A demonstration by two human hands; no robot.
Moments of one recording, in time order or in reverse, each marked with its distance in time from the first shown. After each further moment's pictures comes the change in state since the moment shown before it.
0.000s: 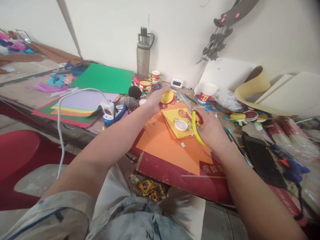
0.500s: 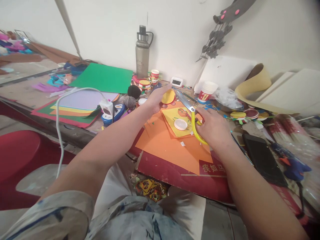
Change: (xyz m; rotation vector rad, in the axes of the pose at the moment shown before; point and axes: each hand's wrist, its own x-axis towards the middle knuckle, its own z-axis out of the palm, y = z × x) left_hand -0.001 -0.001 0.003 0.050 -0.009 0.032; right_hand -0.002 -0.018 -0.019 -0.286 -0.087 0.080
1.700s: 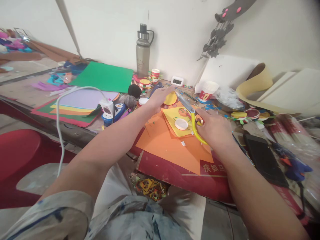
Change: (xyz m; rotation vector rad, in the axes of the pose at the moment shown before) left_hand -0.004 -0.002 0.004 0.131 0.027 0.037; right_hand -0.003 -0.005 -0.006 -0.184 -0.063 0.002
